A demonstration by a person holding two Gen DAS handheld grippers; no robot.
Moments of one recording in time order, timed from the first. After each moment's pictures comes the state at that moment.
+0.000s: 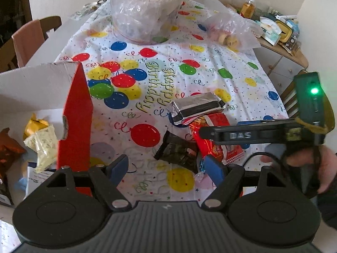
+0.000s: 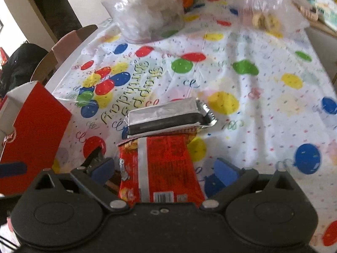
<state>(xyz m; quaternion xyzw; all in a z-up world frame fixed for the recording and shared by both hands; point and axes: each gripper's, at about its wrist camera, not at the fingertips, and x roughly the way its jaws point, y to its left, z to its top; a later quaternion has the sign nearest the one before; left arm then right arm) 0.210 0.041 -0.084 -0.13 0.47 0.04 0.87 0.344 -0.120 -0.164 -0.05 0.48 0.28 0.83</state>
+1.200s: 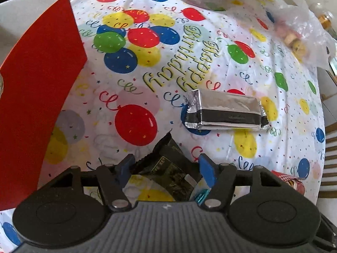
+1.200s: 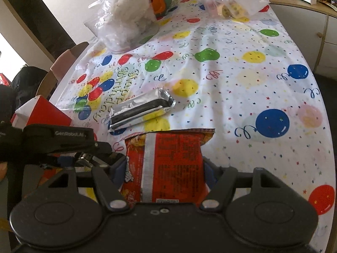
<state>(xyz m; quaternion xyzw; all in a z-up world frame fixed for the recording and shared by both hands) 0.290 0.028 -0.155 -0.26 0.54 0.19 0.78 0.325 -0.202 -0.154 0.03 0.48 0.28 0.83</state>
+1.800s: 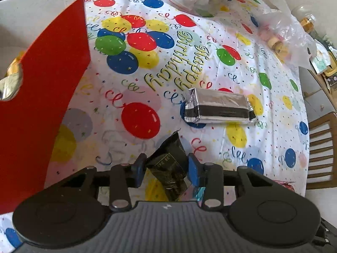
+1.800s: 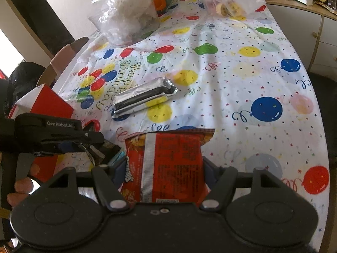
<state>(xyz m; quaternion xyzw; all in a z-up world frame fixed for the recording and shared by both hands) 0.260 0.042 -0.141 -0.27 0.52 0.14 0.80 0.296 -0.203 -0.147 0.01 0.49 0.27 0.83</state>
